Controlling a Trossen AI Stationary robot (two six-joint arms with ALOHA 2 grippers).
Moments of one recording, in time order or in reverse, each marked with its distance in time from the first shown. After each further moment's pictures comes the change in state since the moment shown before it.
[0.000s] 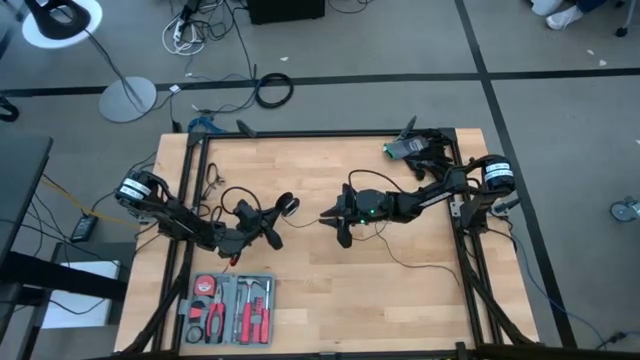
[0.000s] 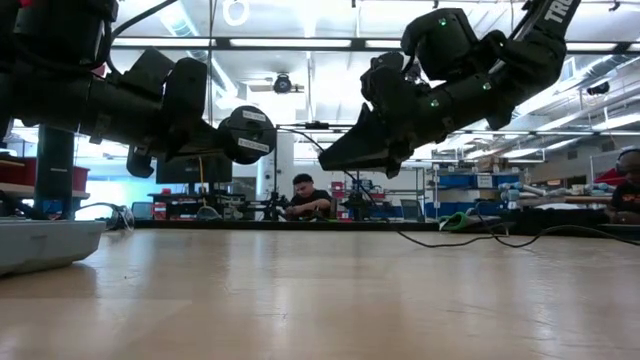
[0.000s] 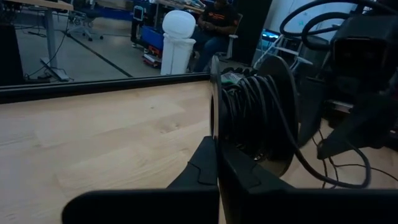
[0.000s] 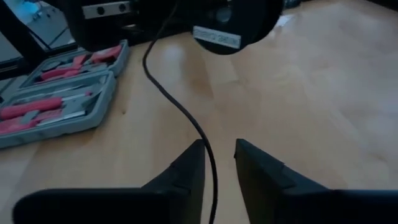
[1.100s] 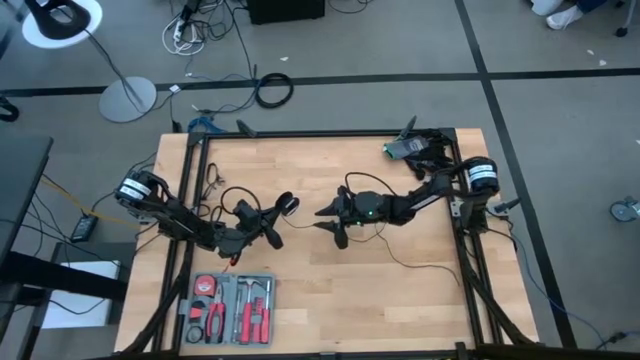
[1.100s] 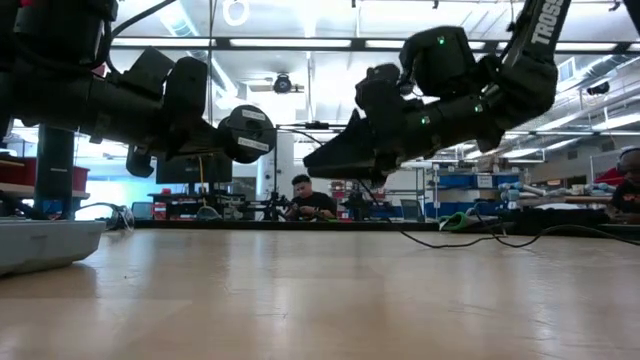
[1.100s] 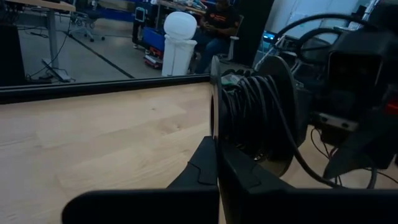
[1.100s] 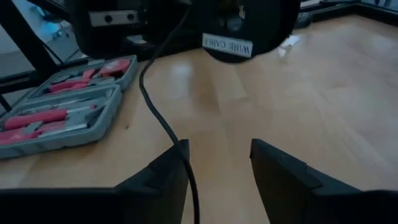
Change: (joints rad) left arm 0.000 0.000 0.000 0.006 -0.008 0.000; right arm -0.011 0.123 0.000 0.225 -0.030 -0.024
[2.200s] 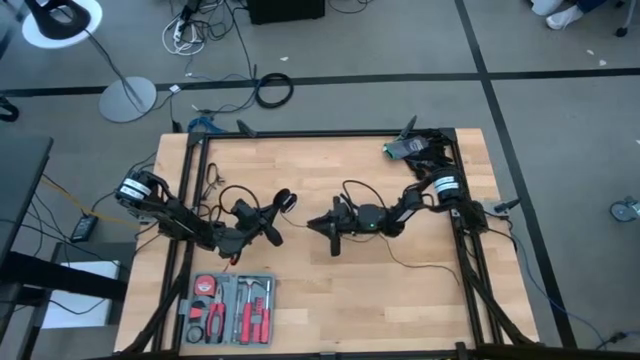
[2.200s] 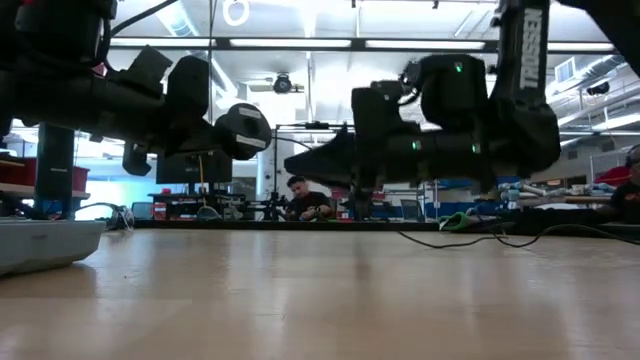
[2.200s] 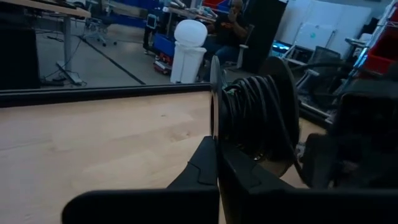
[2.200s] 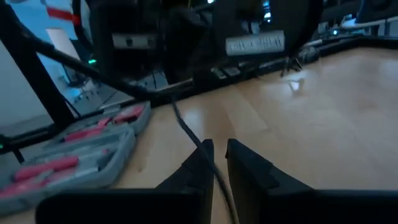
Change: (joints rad) left arm 0.000 0.000 0.000 0.025 -0.053 -0.002; right arm 0.062 0.292 0.031 0.515 0.085 0.088
